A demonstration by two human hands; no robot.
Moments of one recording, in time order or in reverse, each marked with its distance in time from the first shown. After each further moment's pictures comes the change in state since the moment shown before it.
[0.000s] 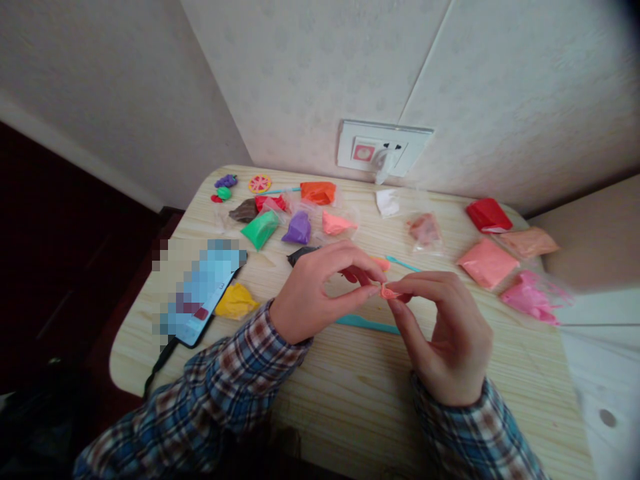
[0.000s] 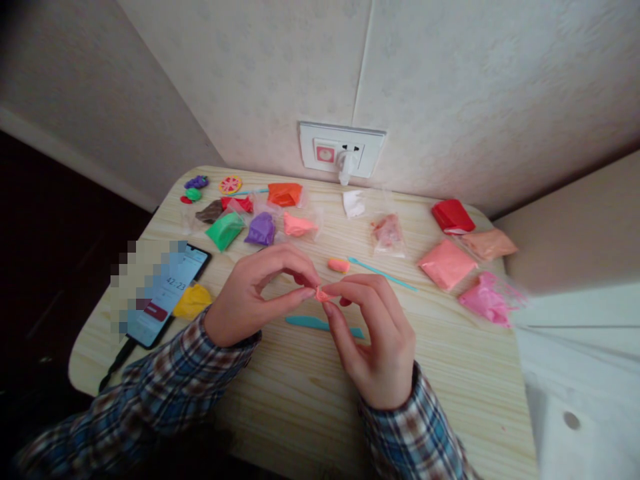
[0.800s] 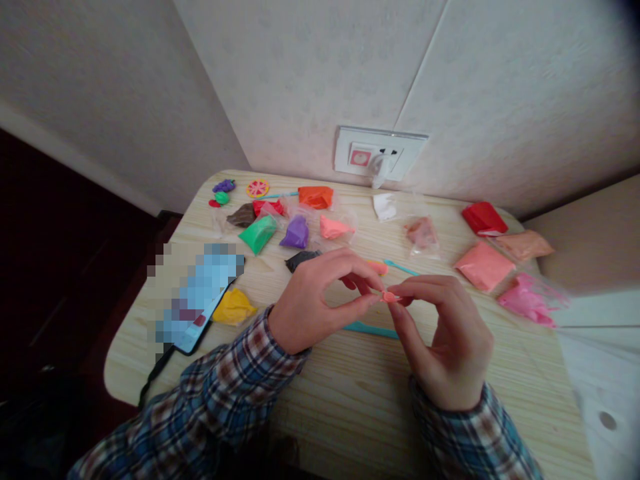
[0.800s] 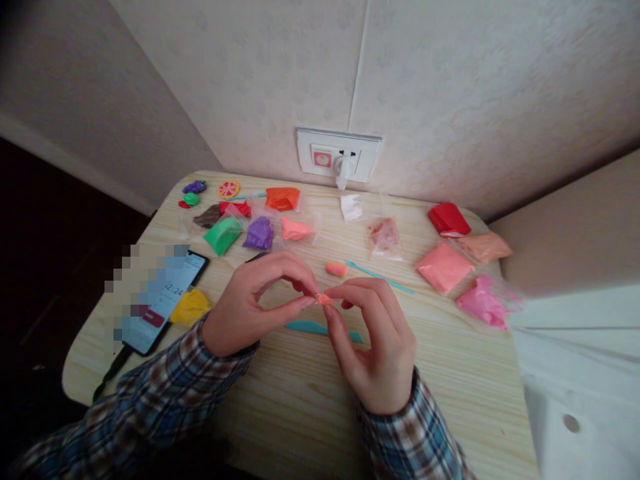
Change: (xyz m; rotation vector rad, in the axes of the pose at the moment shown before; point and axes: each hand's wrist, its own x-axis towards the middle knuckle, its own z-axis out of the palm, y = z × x) left_hand -0.002 0.003 0.002 0.012 -0.006 -0.023; right_hand 0.001 -0.001 -0.001 -0.045 0.037 0.035
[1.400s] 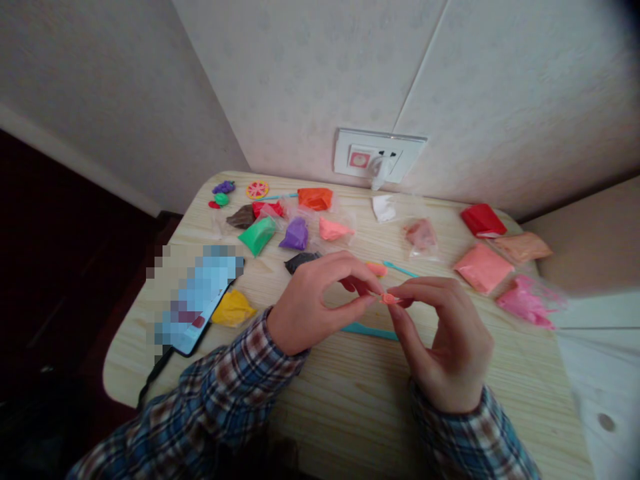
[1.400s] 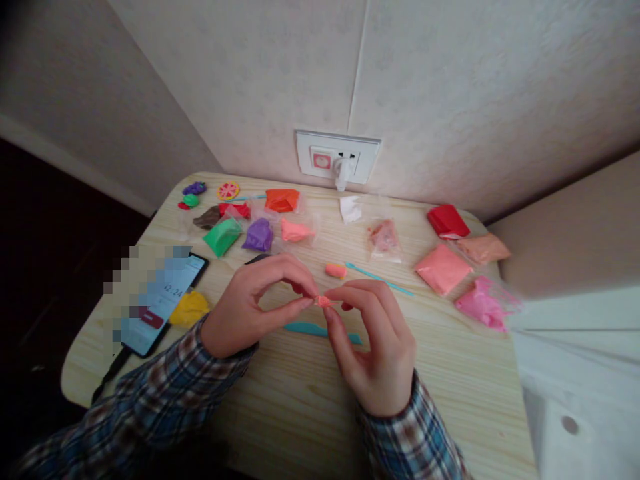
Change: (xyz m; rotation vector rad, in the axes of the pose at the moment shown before) left_hand 0.000 -0.001 -0.001 -0.009 -0.020 -0.005; right_hand -0.001 0.001 -0.002 -0.012 0.006 -0.011
